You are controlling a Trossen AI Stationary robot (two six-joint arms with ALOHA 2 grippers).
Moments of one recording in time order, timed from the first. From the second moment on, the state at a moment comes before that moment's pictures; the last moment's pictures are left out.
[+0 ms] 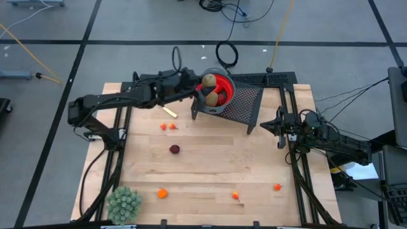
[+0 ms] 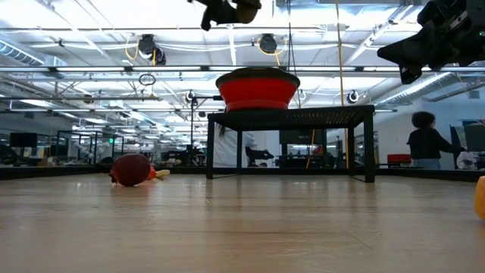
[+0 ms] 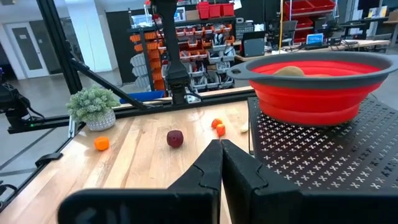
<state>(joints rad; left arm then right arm) 0.24 1.51 1.38 0.01 -0.18 -0.10 -0.28 0.04 0.21 -0.18 -0.19 0.11</state>
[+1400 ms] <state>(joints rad) 0.33 1.70 1.66 -0.48 -0.18 -0.08 -0.28 0.04 0.21 -0.22 -0.18 0.01</state>
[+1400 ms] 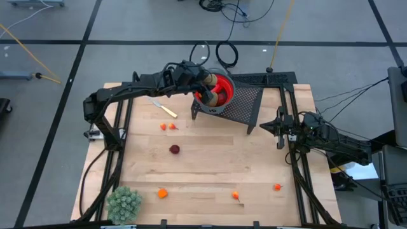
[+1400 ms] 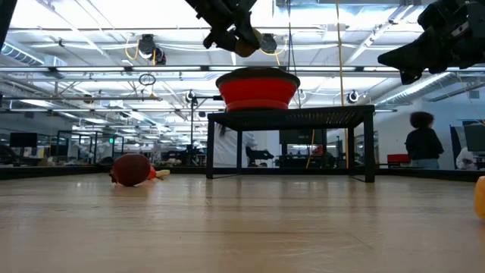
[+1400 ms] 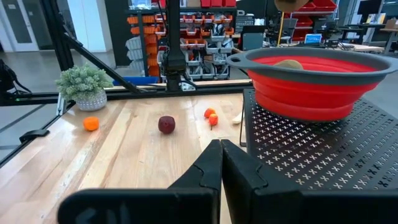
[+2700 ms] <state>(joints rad) 0.36 1.76 1.66 -0.64 -0.15 -0.18 -0.28 0.04 0.21 -0.23 -0.18 0.04</state>
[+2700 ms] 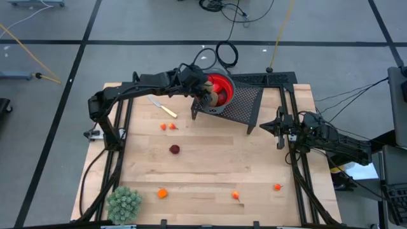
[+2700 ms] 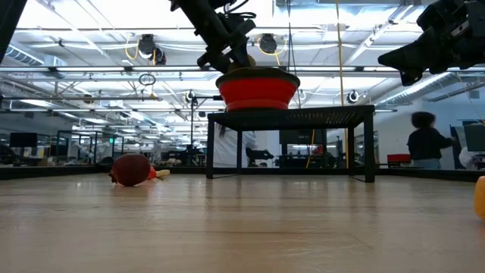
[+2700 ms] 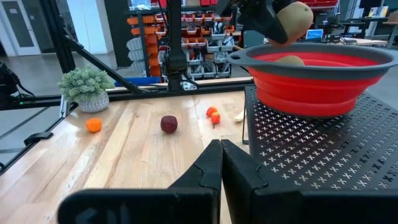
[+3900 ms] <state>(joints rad) 0.34 1.68 1.66 -0.64 -0.15 -0.16 -0.28 0.04 0.21 -0.22 -0.18 0.04</state>
